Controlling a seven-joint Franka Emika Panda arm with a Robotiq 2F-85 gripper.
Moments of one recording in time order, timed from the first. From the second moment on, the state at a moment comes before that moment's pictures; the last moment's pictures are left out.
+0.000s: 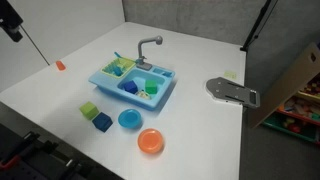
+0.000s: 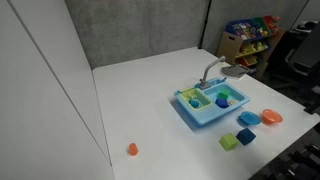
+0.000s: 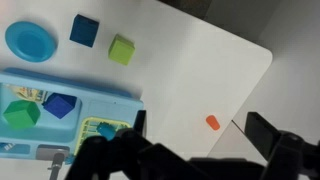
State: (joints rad) arm 0.23 -0.78 -0.11 -2.82 0.25 2.18 -0.30
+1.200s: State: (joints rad) arm 0.23 -0.66 -0.08 -2.75 0.25 2.27 -0.30
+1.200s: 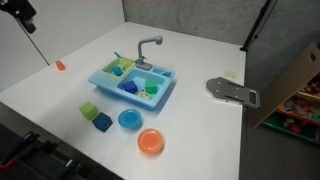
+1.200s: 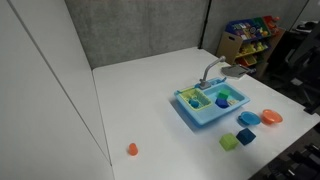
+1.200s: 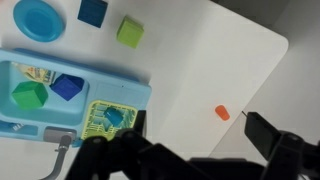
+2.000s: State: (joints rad) arm 0.12 -0.20 -0.01 -2.48 0.10 2.40 -0.18
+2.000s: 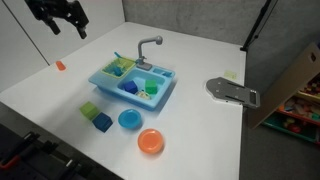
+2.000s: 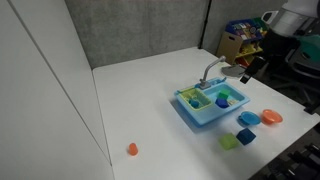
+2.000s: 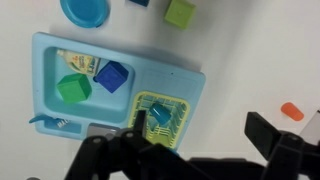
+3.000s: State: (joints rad) arm 0.00 0.25 -0.07 -2.17 -0.08 2.36 0.14
